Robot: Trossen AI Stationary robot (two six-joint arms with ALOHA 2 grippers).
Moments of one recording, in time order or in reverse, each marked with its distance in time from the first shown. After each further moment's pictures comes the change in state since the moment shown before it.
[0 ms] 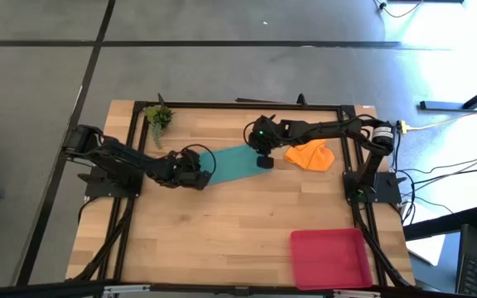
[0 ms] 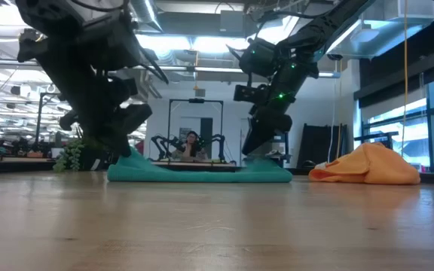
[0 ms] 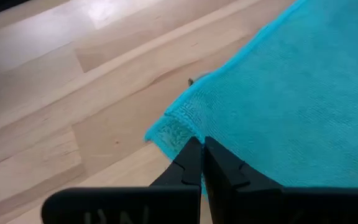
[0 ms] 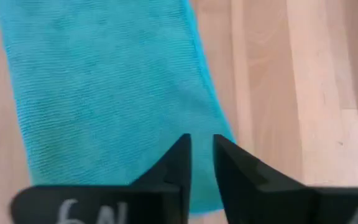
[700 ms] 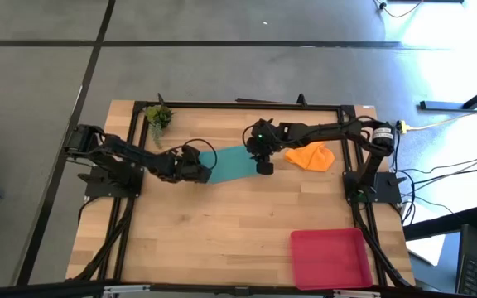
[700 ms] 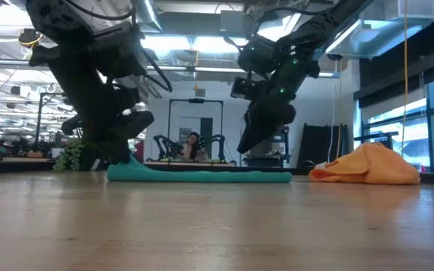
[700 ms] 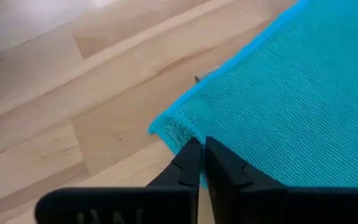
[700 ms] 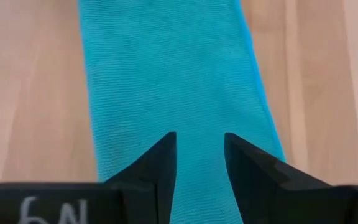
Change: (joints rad) left arm 0.082 0.010 0.000 0.009 0.097 0.037; right arm 0.042 -0.001 0.000 -0.006 -0.147 0.040
